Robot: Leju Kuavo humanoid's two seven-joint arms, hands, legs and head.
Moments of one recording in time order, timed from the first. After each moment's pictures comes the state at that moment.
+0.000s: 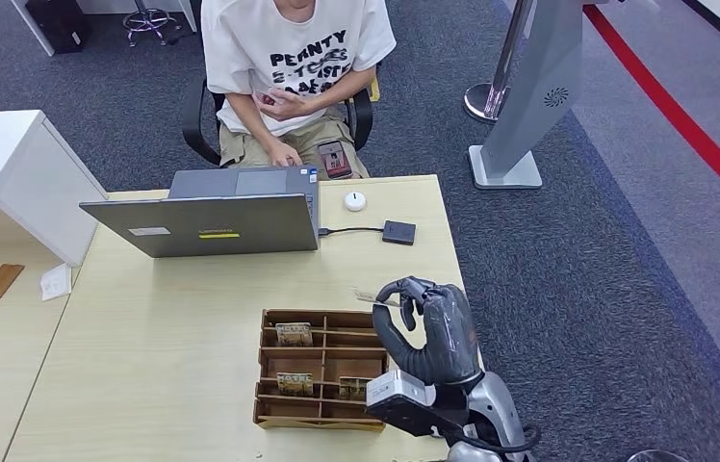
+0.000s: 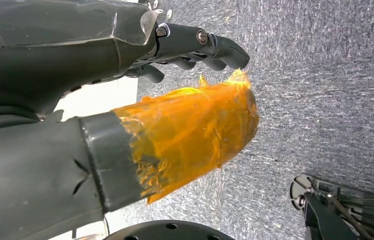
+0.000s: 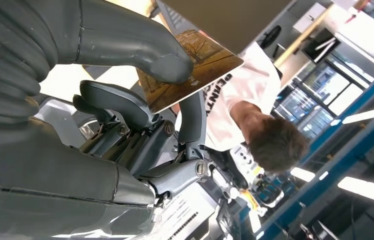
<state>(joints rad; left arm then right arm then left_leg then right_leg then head) -0.14 -0.04 -1.55 -0.15 1.49 0.46 0.27 -0.03 0.01 0.57 -1.76 0.73 -0.36 -0.18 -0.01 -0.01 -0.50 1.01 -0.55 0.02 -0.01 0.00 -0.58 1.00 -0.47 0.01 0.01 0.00</state>
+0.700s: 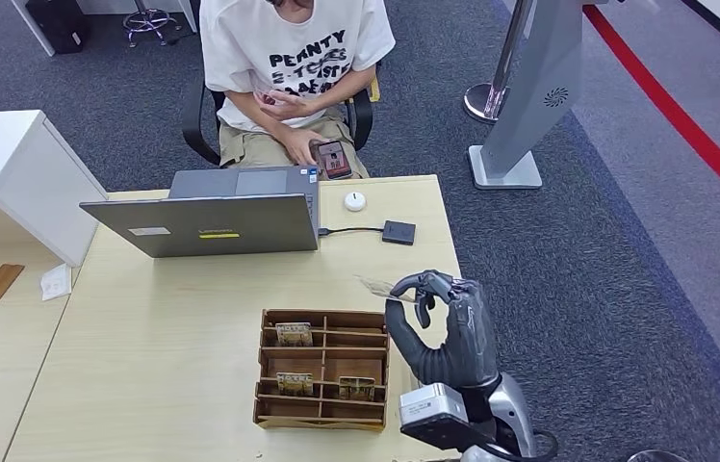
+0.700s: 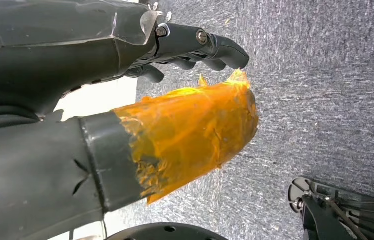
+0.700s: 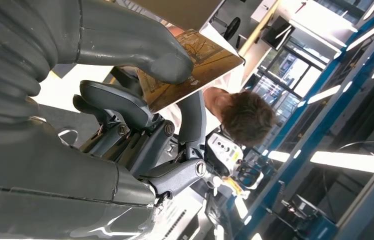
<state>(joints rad) -0.14 -0.04 -1.55 -0.15 1.49 0.48 0.27 -0.01 0.01 0.57 -1.87 0.62 -0.37 -0.25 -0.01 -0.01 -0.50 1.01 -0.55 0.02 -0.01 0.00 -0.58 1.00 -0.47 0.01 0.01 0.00</state>
